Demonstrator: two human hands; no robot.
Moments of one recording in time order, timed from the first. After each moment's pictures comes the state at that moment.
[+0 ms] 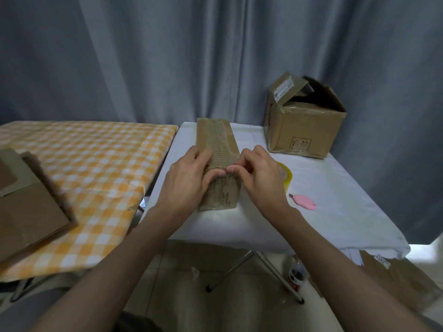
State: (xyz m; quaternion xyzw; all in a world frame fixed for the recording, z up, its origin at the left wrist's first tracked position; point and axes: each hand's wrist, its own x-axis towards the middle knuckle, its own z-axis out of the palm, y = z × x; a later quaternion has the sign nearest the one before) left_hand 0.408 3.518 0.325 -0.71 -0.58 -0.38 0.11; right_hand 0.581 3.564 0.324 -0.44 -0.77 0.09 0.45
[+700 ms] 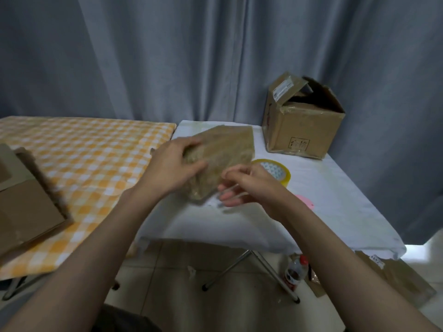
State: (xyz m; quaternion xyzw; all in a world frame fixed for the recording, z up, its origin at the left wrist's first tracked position) left_hand 0.379 3.527 0.354 -0.67 -0.64 -0.36 -0.05; right_hand 0.575 3.548 0.345 -0.47 -0.60 0.57 0.31
